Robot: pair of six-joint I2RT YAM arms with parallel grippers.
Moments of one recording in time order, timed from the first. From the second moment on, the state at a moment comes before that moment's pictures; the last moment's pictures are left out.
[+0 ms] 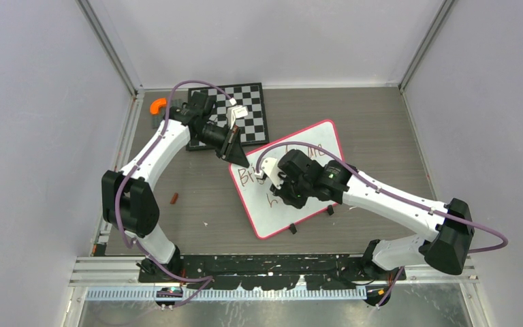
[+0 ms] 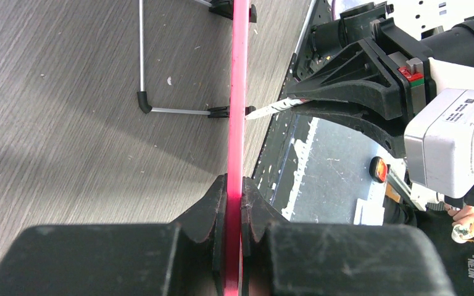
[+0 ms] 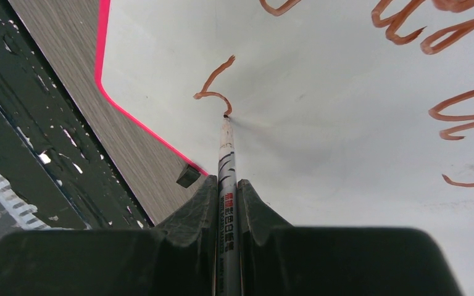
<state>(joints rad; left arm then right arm) -0.33 1.65 1.48 -0.98 1.01 0.24 0.96 1.31 1.13 -0.79 -0.03 -0.18</state>
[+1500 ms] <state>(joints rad) -0.33 1.65 1.48 -0.98 1.01 0.24 0.92 1.29 1.12 -0.86 0.01 -0.18</state>
